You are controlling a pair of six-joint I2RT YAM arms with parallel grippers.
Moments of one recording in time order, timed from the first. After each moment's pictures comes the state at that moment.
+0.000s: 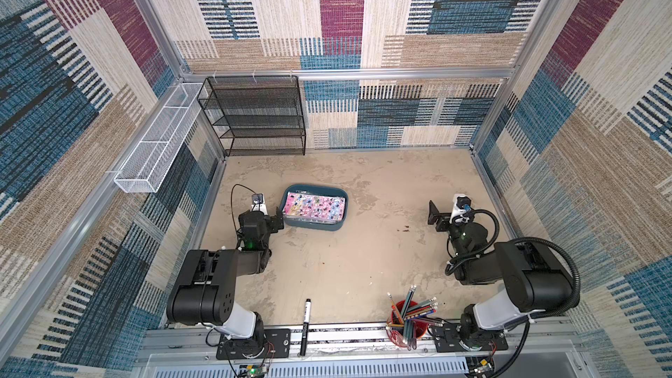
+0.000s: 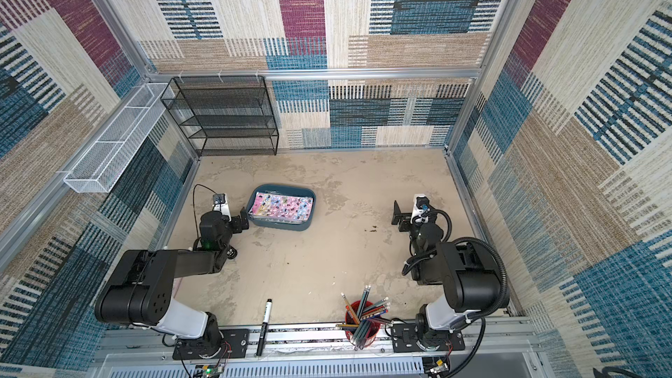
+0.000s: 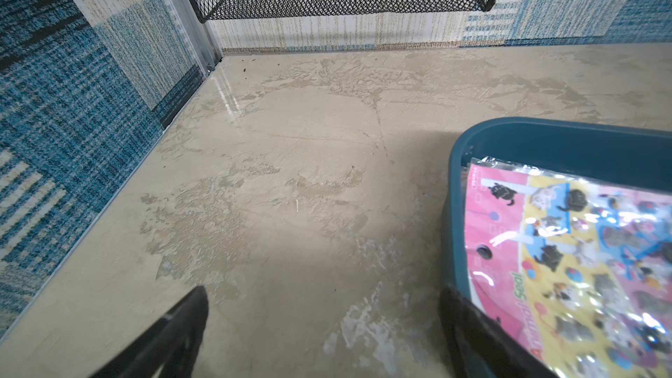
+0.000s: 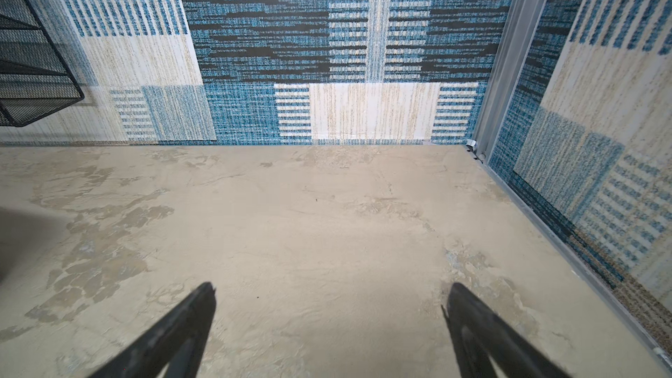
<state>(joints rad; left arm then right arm) -0.04 1.53 0.40 0.76 -0.20 0.01 -0.01 1.55 0.20 1.30 -0.04 0.01</state>
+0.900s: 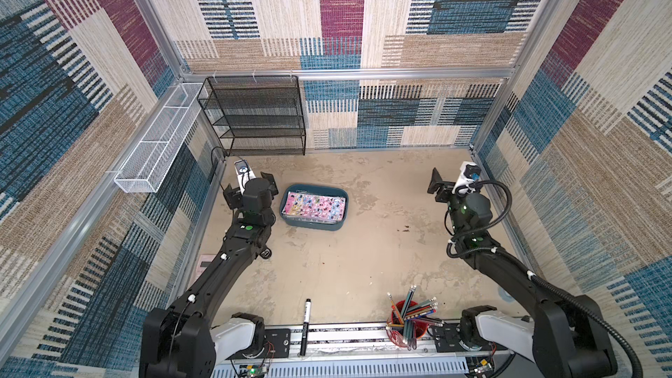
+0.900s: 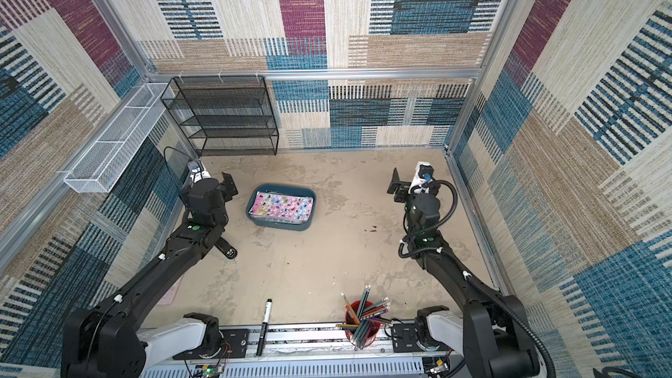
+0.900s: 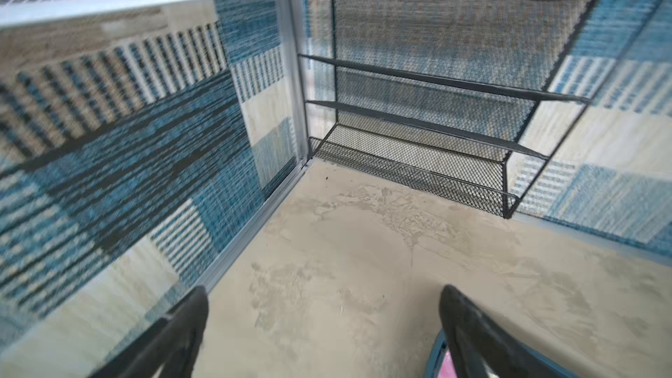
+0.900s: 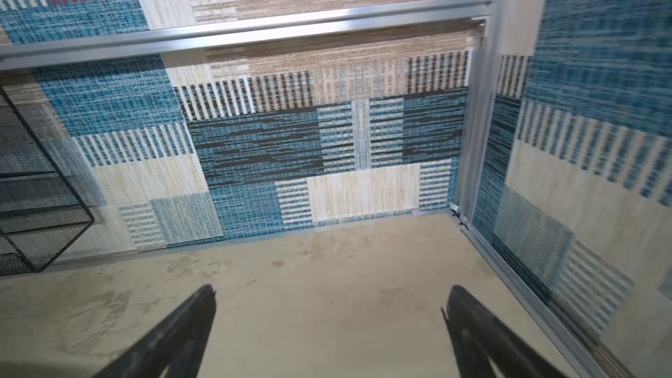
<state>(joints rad) -0.22 1.16 0.84 0.02 -0.74 -0.25 0.19 1.20 0.65 0.52 0.23 0.11</state>
